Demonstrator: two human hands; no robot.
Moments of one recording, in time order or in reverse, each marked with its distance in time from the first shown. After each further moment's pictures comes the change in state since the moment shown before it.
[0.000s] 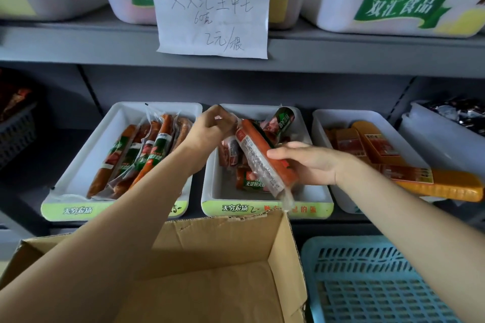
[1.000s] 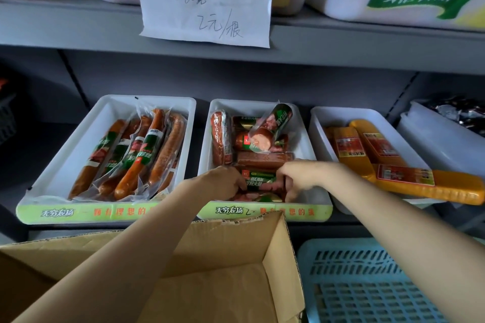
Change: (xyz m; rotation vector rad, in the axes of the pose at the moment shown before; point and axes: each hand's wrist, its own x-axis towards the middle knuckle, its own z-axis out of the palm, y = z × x) left_hand -0.002 -0.066 0.028 1.153 -0.636 -0.164; right_hand 0.042 0.026 -0.034 -1.491 0.172 0.333
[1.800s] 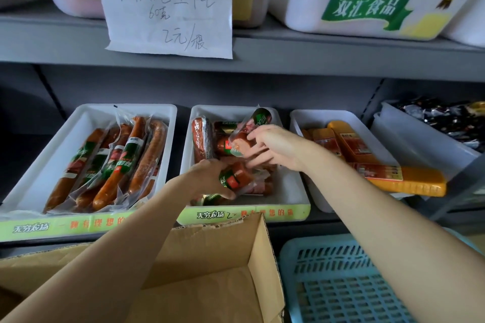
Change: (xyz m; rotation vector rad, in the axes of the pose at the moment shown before) left_hand 0.007 0.004 -0.011 -0.025 0.117 0.036; right_hand -0.051 -0.033 -0.044 1.178 0.290 -0.003
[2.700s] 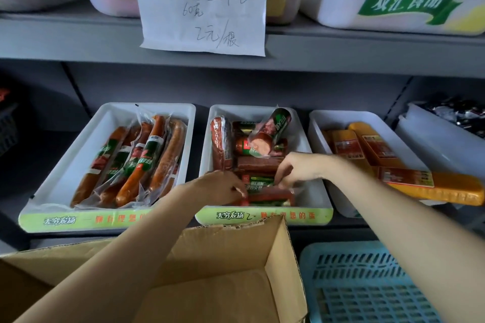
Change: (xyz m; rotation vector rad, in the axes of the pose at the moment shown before) left_hand -0.021 -0.008 0.001 0.001 -0.097 0.047; right_hand 0.046 0.051 -0.019 -0.806 -0.277 -0.047
